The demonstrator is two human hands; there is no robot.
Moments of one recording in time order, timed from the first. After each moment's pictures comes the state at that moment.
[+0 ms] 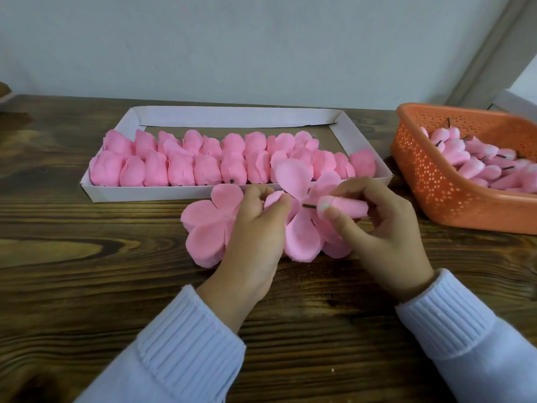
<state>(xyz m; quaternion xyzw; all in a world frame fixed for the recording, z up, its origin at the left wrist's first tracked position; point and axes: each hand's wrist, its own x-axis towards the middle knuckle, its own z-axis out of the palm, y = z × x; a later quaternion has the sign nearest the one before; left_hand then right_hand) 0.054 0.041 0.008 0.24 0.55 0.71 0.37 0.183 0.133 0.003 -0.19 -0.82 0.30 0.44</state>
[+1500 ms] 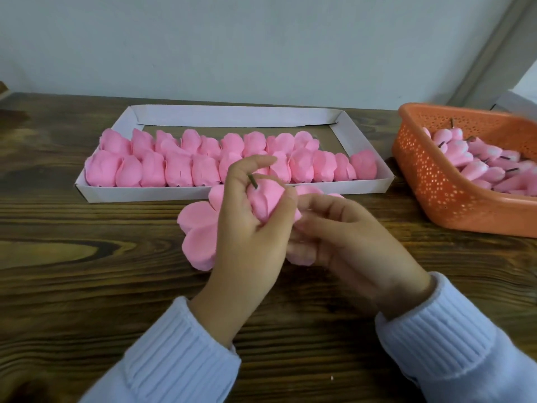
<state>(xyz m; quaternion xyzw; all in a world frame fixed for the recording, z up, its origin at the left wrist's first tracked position) 0.053 0.029 0.015 0.40 0.53 0.73 0.16 0.154 0.107 0.021 -0.21 -0.53 0.80 0.21</state>
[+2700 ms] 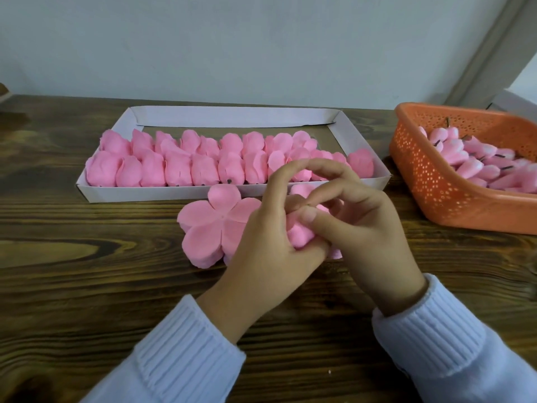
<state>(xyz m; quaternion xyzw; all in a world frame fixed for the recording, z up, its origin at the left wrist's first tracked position) 0.059 0.028 0.006 0.54 0.54 0.61 0.21 0.162 0.108 0.018 -0.12 -0.71 0.56 0.41</state>
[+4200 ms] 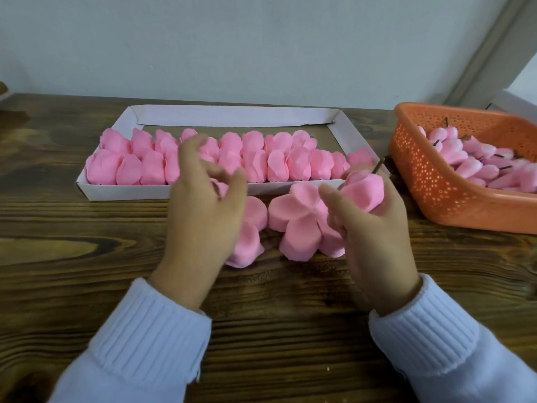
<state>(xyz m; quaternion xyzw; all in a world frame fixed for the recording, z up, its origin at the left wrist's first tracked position) 0.009 0.025 0.018 0.39 0.72 0.57 0.00 0.162 0.109 0.013 -0.28 -0.61 0.54 0.50</state>
